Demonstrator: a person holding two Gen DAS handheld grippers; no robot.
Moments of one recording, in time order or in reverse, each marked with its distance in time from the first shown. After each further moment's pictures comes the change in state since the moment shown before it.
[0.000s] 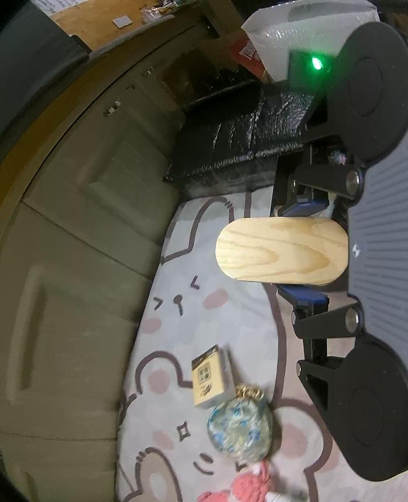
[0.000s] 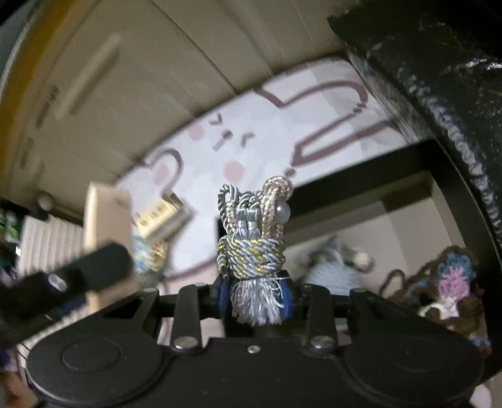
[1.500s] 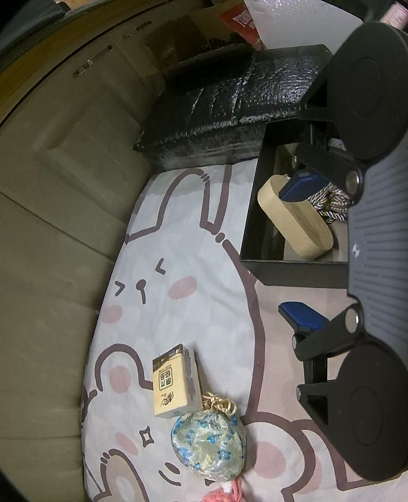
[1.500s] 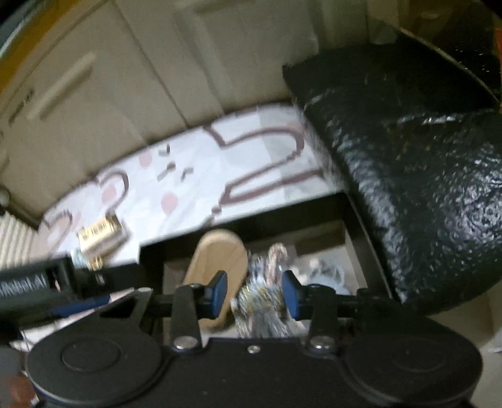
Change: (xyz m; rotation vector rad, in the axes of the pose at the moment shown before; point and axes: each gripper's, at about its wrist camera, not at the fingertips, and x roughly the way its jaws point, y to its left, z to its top) left arm 0.056 0.003 -0.010 -0.048 0.080 0.086; right arm -0.040 -0.033 0.014 -0.042 -0.211 -0.114
